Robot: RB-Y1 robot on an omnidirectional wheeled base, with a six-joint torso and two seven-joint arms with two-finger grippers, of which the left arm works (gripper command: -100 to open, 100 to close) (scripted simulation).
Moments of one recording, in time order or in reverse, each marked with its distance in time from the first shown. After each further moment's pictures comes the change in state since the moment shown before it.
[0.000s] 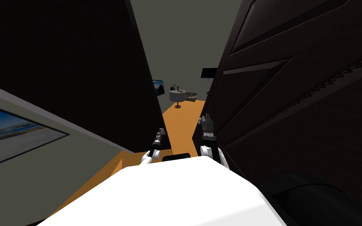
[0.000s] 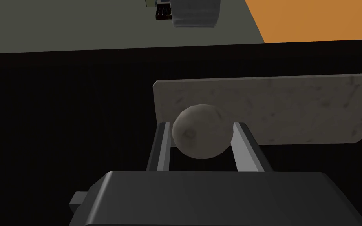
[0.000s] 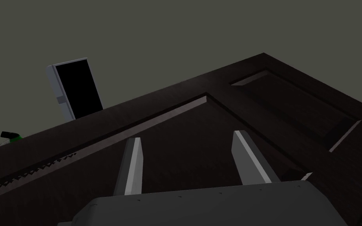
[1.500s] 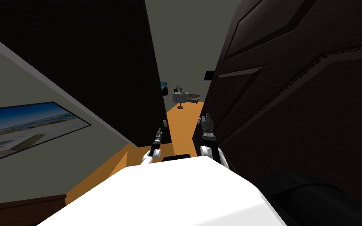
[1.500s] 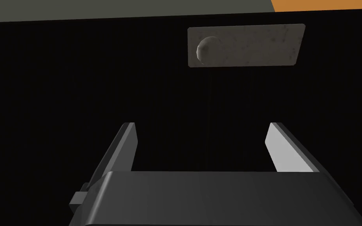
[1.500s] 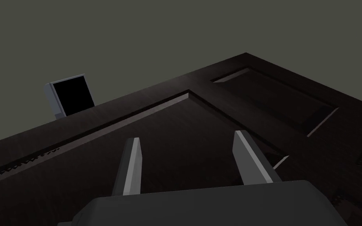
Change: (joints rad) arm 0.020 -0.021 0.028 -0.062 0.021 0.035 -0.043
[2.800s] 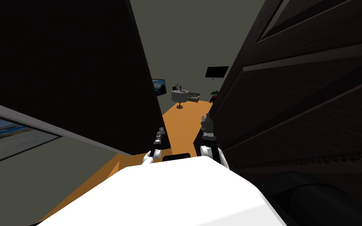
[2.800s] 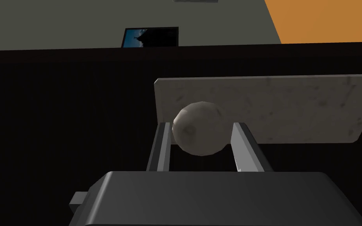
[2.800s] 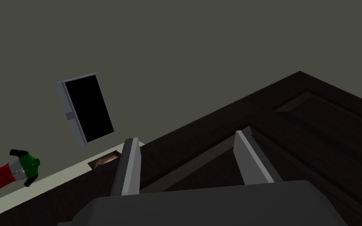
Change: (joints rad) arm 0.009 -0.017 0.011 -0.004 0.005 -0.012 -0.017
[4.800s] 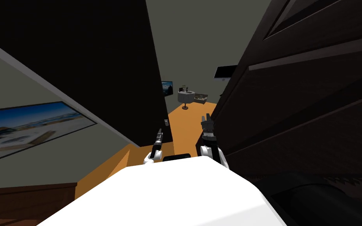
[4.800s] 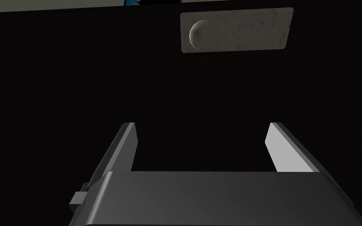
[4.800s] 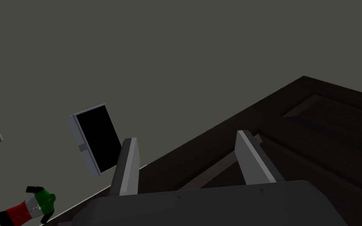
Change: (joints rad) arm 0.085 -0.043 0.026 -0.137 -0.056 0.065 -0.011
